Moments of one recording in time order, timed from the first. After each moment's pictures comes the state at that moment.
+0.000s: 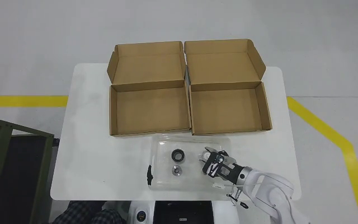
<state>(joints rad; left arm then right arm) -0.01 -0.37 -0.75 -1.25 2.03 -0.40 0.22 -1.73 -1.14 1.32 -2.13 -1.51 -0.61 0.41</state>
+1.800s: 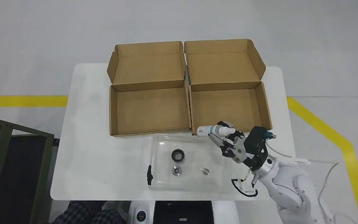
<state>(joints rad) -0.01 -0.37 -0.75 -1.25 2.03 -0.40 0.22 -1.66 -1.12 1.44 -2.11 -0.98 -0.53 0.18</state>
